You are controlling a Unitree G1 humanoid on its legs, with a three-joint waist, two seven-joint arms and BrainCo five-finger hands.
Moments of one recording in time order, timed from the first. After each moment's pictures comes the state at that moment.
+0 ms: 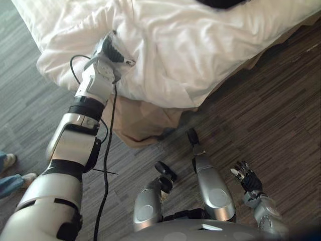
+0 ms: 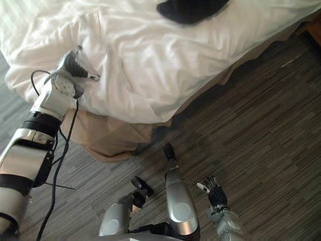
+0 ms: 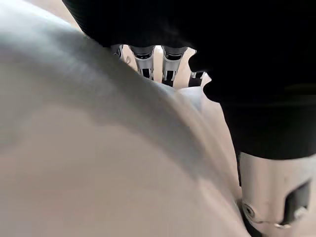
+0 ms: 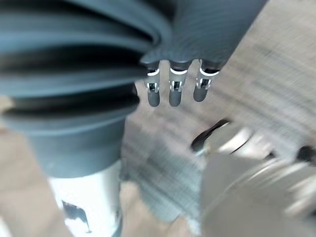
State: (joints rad) left arm -1.09 0.53 -0.27 0.77 0.43 0.32 0.05; right arm 0.19 -0.20 -0.10 0.52 0.51 -0.14 0.26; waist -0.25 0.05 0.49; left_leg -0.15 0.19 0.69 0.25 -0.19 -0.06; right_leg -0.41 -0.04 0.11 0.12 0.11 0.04
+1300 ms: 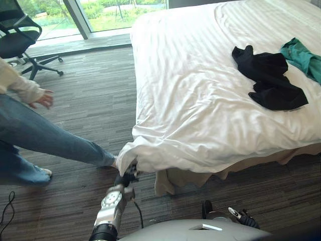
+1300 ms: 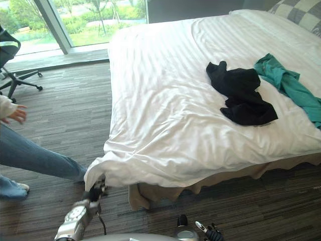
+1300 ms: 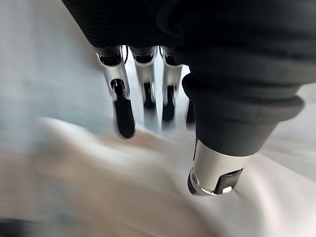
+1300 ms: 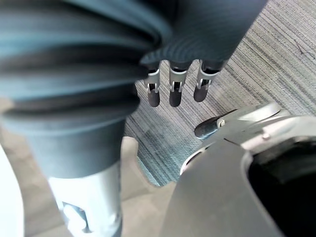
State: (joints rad) left arm 0.13 0.09 0.24 0.91 -0.08 0.13 0.00; right arm 0.24 -0.08 -0.29 0.98 0.27 -0.05 0.12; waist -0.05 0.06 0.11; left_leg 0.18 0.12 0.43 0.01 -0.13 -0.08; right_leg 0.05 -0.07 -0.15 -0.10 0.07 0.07
